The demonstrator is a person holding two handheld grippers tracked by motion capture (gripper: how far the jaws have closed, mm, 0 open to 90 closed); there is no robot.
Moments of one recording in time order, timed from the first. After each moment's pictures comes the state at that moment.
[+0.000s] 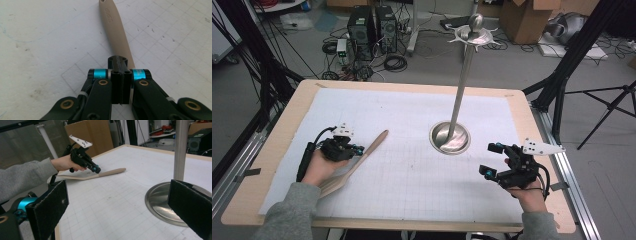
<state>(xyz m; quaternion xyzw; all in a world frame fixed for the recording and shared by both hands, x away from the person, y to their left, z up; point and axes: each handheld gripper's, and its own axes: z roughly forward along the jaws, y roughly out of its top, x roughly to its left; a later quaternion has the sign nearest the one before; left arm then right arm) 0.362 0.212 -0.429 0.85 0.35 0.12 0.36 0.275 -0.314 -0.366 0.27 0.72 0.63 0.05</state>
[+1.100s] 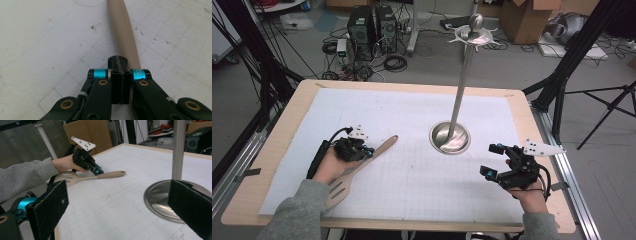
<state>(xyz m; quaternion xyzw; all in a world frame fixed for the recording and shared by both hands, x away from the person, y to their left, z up) 0.367 0.180 -0.432 0.89 0.29 0.13 0.34 0.274 -0.316 -0.367 0.28 0.73 0.63 0.06</state>
